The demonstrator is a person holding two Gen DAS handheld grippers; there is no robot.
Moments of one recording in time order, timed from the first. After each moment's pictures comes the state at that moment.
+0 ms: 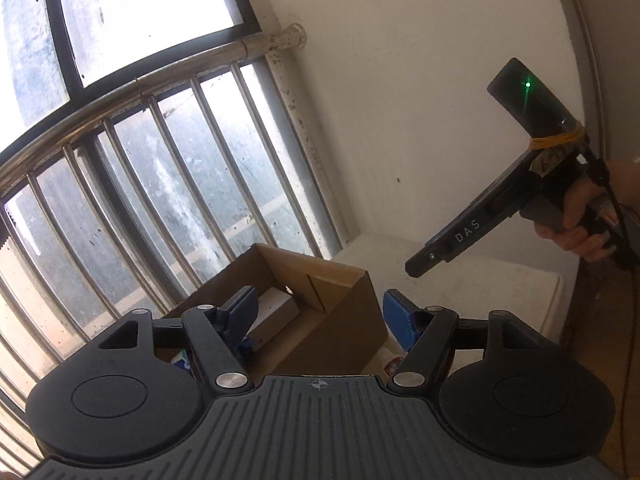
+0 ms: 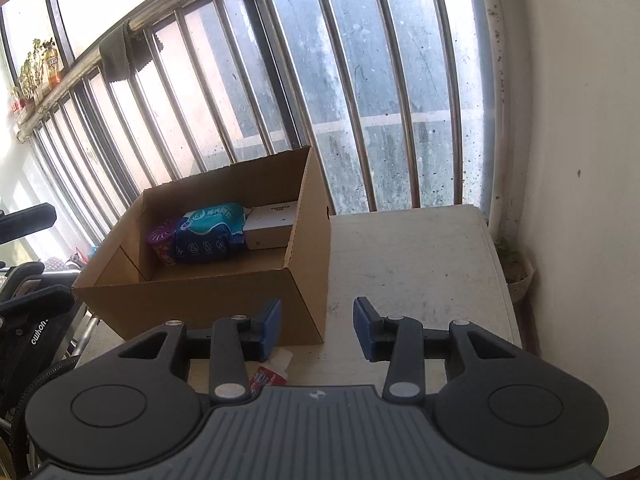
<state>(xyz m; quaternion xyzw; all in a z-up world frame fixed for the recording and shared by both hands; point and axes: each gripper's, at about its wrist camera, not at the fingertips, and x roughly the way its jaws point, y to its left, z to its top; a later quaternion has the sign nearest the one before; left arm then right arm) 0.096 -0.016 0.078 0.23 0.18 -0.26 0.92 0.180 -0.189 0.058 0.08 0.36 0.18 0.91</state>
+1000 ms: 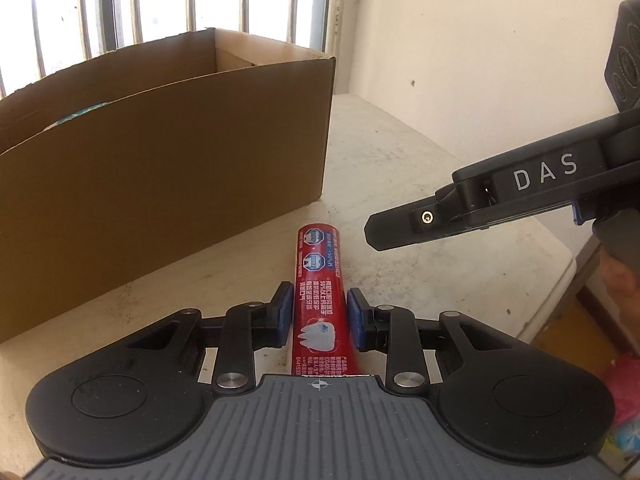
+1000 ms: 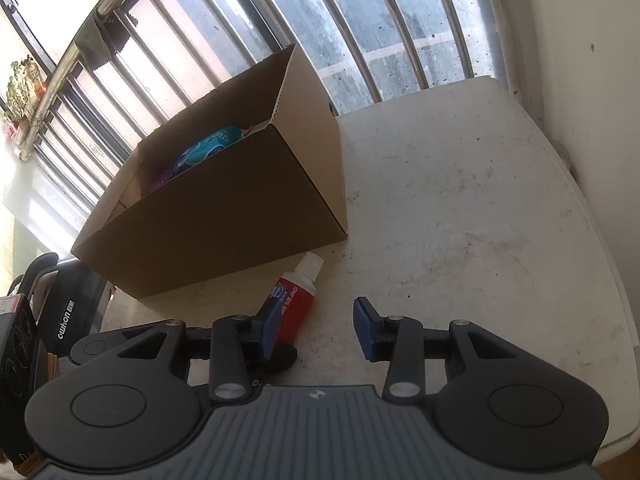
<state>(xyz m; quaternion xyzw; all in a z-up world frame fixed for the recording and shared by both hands) 0.175 -0.054 -0.079 0.05 0.37 -0.20 0.91 0.169 -0.184 -0.023 0.16 0.43 0.20 0.87</state>
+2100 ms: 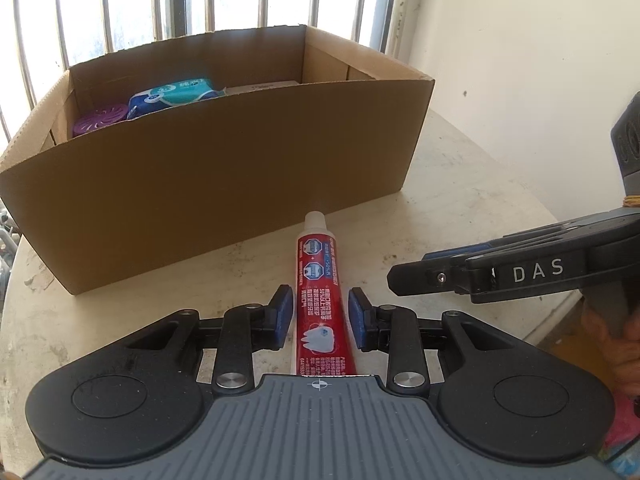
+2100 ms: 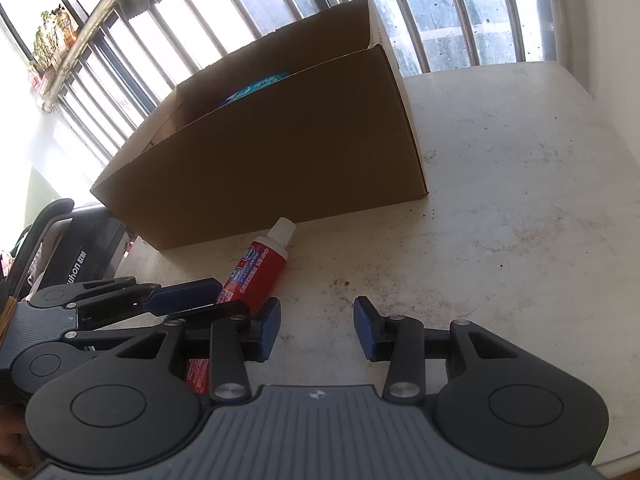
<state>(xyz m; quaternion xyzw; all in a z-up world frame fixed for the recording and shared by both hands) 0.142 0.004 -0.043 0.02 0.39 -0.15 0.91 0.162 -0.134 -0.036 0.12 0.45 0.25 0.85</state>
